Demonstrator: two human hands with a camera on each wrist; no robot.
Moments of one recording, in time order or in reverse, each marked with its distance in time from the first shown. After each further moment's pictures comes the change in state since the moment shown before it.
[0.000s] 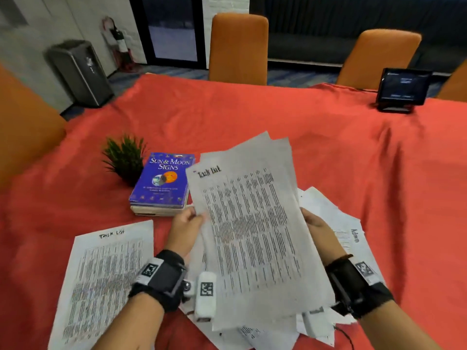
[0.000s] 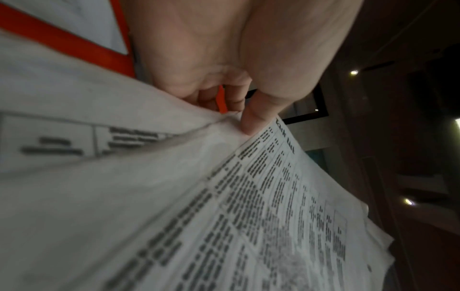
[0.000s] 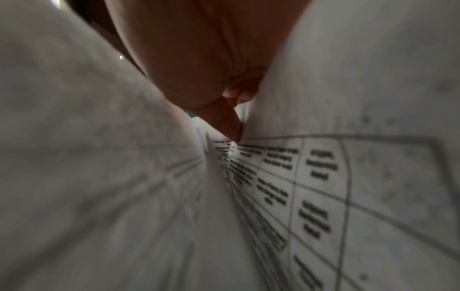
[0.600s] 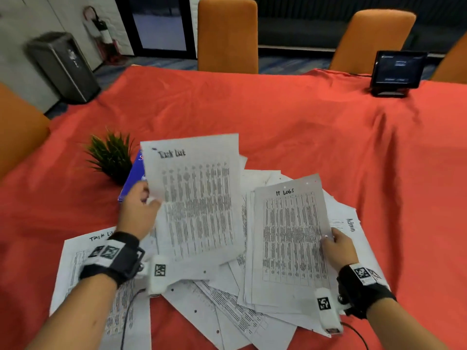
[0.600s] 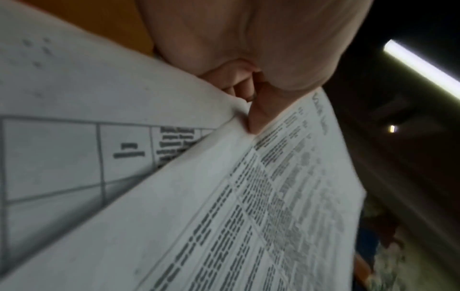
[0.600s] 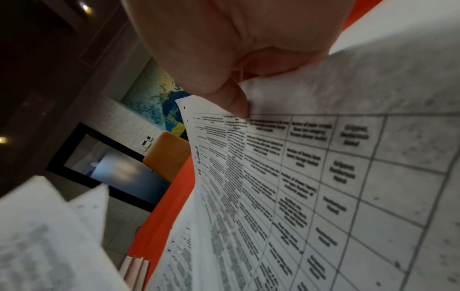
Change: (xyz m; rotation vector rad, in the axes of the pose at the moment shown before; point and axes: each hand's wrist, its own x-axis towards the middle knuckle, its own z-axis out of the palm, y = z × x) left_hand 0.036 0.037 -0.062 0.493 0.134 0.323; right_hand 0.036 0.117 -0.068 -0.441 0.440 0.206
